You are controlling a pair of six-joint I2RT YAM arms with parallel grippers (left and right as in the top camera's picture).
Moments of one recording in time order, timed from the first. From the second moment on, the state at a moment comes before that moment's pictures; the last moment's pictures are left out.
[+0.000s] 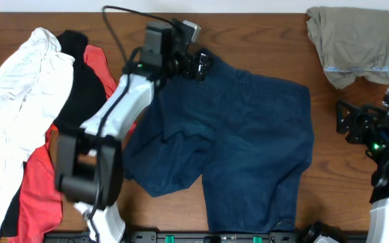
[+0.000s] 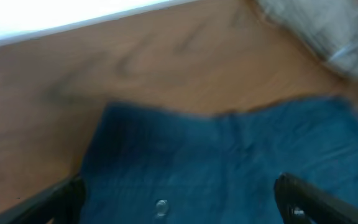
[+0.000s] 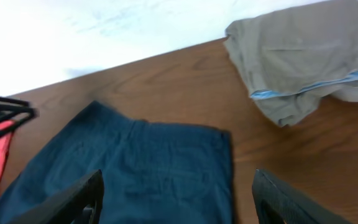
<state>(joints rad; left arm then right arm) -0.29 1.94 1.44 -0.22 0.38 0.00 -0.50 0.93 0.82 -0.44 -0.64 0.05</state>
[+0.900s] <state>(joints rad) -0.42 2.28 1.56 -0.16 0.20 0.12 -0.46 1.02 0.82 -0.51 -0.57 -0.02</state>
